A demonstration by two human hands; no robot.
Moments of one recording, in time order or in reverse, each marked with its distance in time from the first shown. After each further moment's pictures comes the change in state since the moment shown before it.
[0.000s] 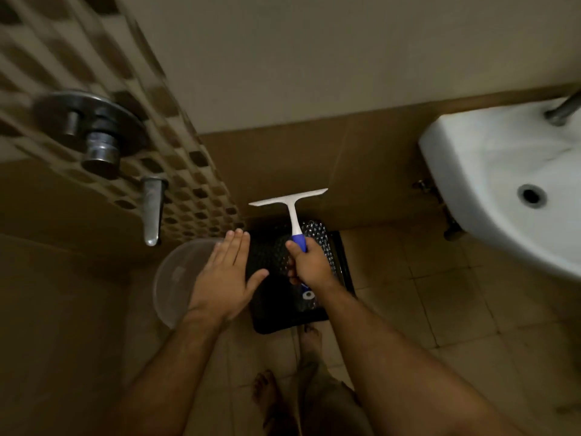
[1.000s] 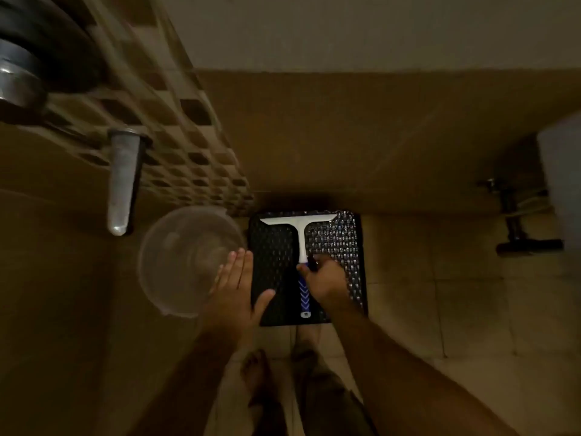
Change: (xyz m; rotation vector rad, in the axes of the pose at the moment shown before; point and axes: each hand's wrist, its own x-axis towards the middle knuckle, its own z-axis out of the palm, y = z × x) left_hand 0.021 -0.021 0.131 -0.267 -0.138 -0.184; right_hand 0.133 0.110 0.016 -0.654 0.046 0.125
